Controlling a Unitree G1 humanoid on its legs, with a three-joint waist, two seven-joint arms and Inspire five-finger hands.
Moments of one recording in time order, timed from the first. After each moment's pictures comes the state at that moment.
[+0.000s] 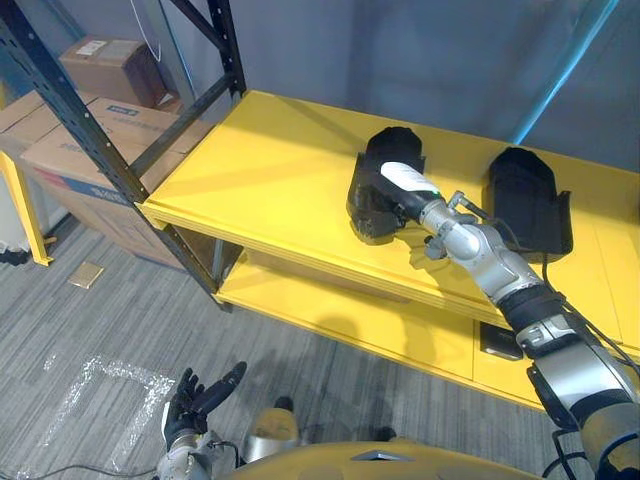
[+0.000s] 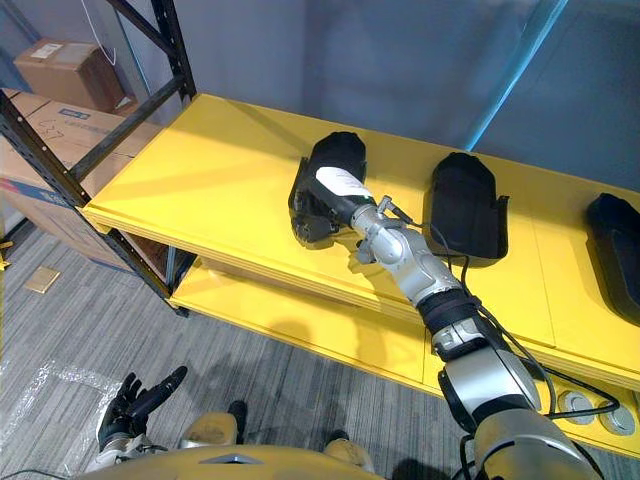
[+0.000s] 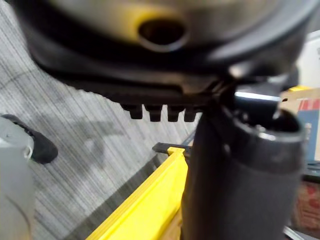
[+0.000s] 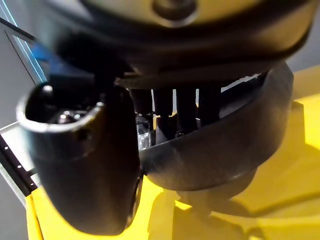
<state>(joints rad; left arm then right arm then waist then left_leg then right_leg) 0.35 0.08 0.17 0.62 -0.47 -0.21 0.08 -0.67 -0.53 0.41 0.55 -0.47 -0.27 0.12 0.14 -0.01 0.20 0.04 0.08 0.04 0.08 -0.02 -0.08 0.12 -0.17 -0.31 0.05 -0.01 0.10</state>
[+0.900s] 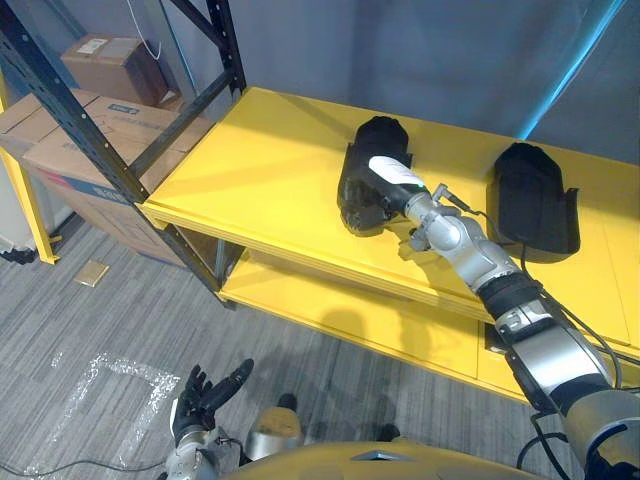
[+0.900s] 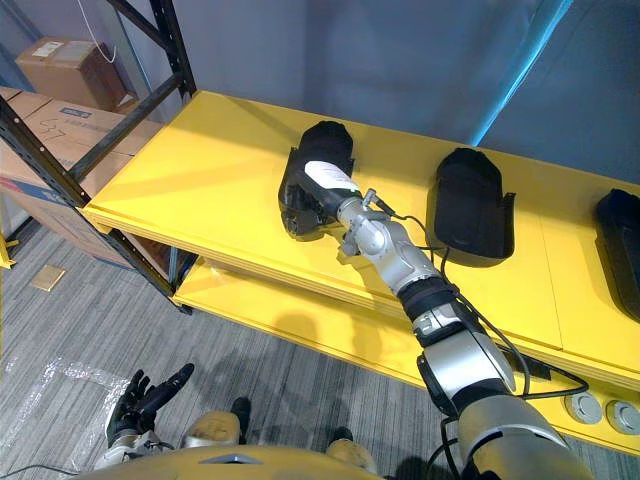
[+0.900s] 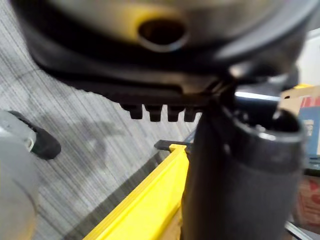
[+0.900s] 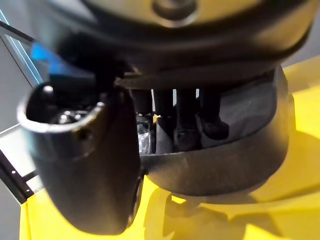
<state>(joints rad) 0.35 0.06 0.14 0.62 -0.47 -0.21 0.08 -0.76 -0.43 0.42 0.65 -0.51 -0.25 0.10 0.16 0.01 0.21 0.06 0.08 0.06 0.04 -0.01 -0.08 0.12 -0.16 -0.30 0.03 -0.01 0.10</state>
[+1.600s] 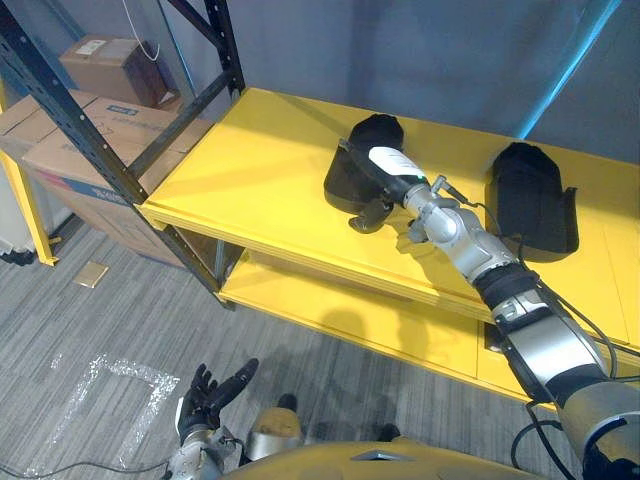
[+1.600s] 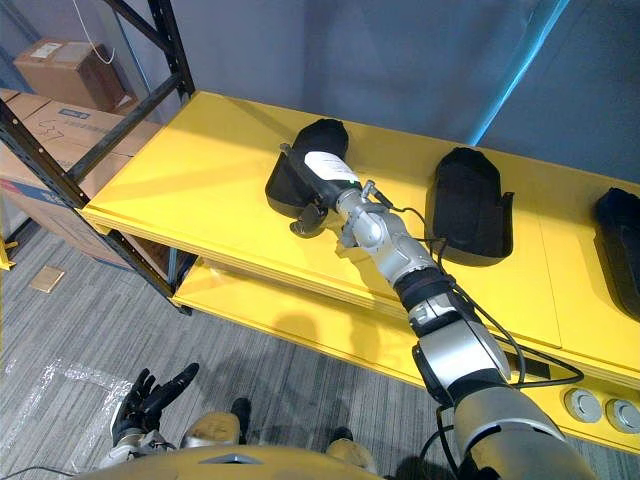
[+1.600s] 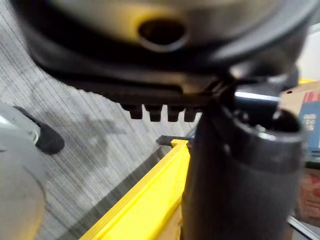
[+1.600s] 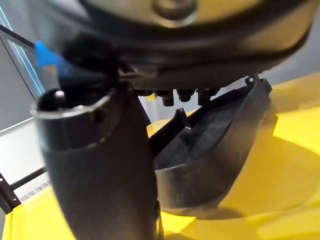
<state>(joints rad) 0.34 0.05 0.13 0.62 -0.47 -0.21 0.08 -0.80 -0.43 0.42 0.68 -0.54 -0.24 0.08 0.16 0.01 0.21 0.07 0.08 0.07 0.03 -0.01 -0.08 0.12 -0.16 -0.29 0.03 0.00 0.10</state>
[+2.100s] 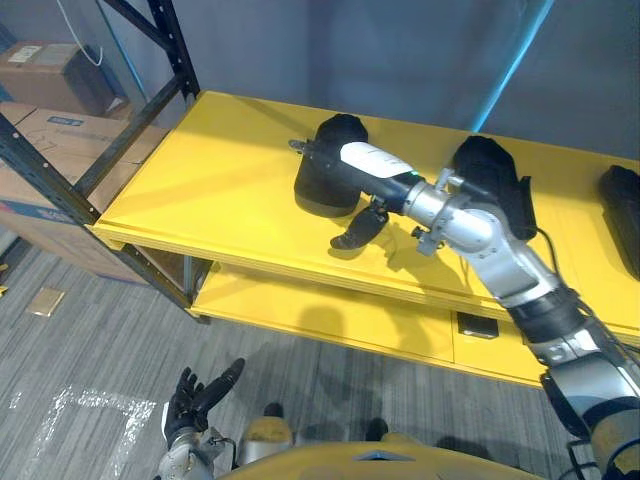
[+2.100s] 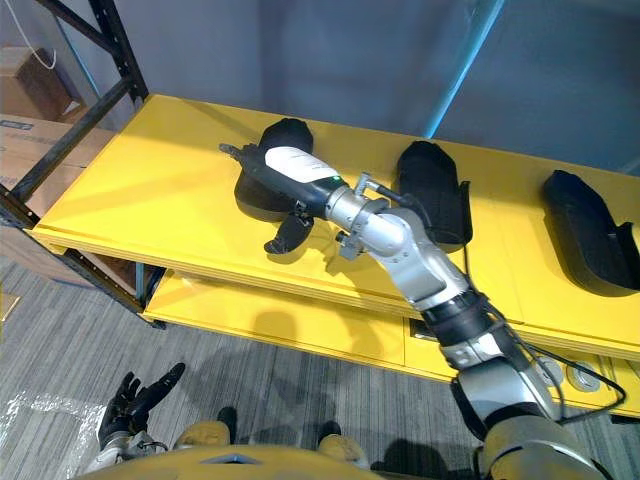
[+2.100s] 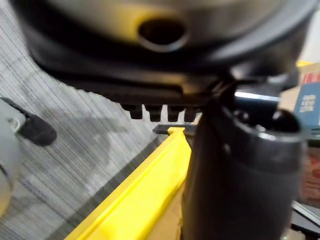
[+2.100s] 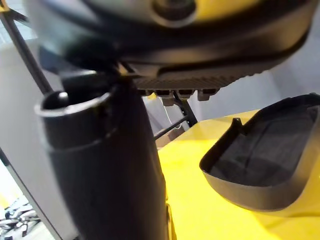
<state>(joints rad) 0.34 0.05 0.23 0.62 -0.48 -0.21 0.06 -0.59 -0.63 0.36 -0.09 -0.25 -0.16 0.43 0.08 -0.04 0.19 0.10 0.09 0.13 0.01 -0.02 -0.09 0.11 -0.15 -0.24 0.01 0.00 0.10</state>
